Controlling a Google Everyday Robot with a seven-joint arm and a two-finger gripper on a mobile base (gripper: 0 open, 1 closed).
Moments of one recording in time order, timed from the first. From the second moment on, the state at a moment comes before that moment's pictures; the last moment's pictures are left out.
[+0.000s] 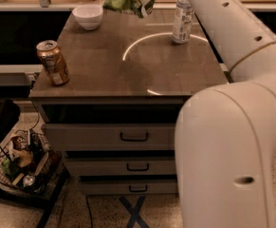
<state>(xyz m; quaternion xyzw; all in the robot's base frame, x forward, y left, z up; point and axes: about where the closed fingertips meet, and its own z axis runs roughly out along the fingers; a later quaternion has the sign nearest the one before) 0.866 0.006 1.000 -0.43 0.75 0.03 0.51</state>
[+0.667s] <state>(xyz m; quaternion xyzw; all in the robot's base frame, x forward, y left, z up) 0.755 0.004 1.084 -0.44 0.71 0.02 0.56</state>
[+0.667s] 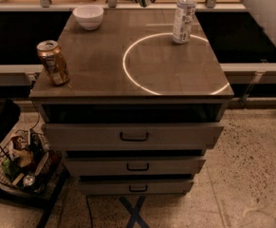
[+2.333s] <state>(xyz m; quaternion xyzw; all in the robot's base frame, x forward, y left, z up) 0.625 0.057 0.892 -0.59 0.67 0.12 0.44</state>
